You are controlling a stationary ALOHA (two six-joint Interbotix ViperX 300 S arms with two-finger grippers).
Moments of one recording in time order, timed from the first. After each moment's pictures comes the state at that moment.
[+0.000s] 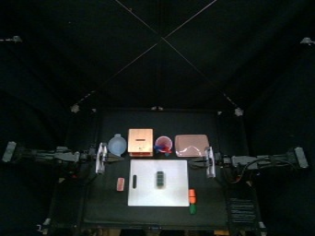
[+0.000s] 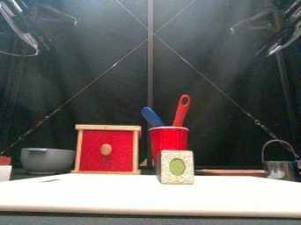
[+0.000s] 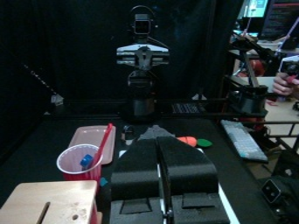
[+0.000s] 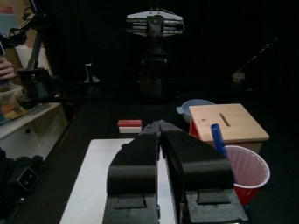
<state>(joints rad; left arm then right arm) 0.00 -0.96 1.18 0.00 -0.29 0.00 0.00 -0.96 1.18 0.00 -0.29 0.00</state>
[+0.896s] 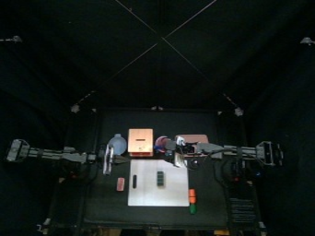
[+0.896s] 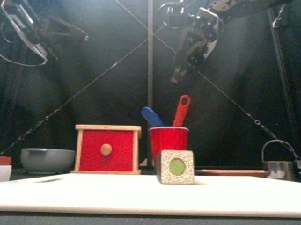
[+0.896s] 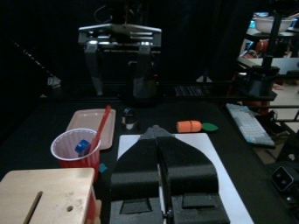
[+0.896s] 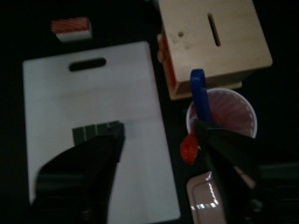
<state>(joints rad) 0.00 -0.78 1.17 0.00 -0.39 0.01 -0.15 -0.22 0.39 -0.04 0.69 0.00</state>
